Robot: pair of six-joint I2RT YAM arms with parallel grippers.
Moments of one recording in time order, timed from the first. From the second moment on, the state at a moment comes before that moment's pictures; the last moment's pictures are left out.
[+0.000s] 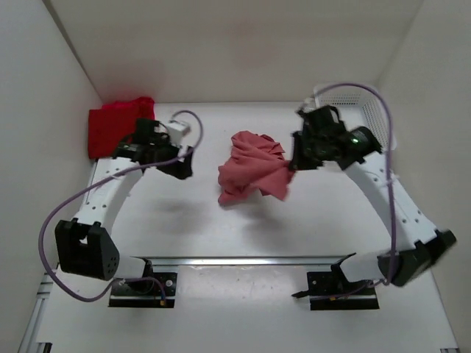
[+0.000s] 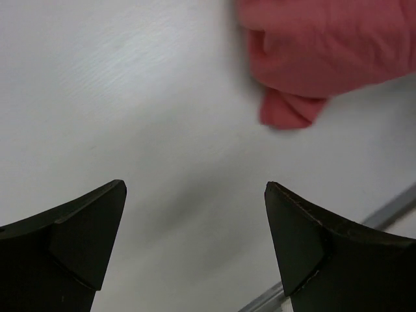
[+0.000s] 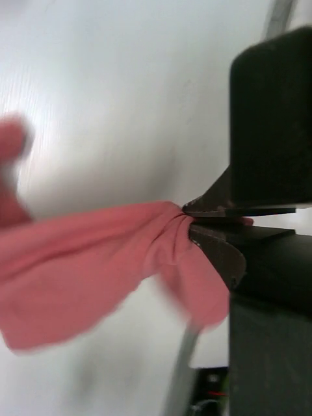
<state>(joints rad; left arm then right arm) -0.14 1.38 1.21 -0.72 0.32 0.23 0.55 1.40 1.65 -1.20 -0.10 0.35</state>
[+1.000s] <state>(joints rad) -0.99 1.87 1.23 -0.39 0.20 0.07 -0.08 0.94 1.08 -1.04 -0.36 0.33</state>
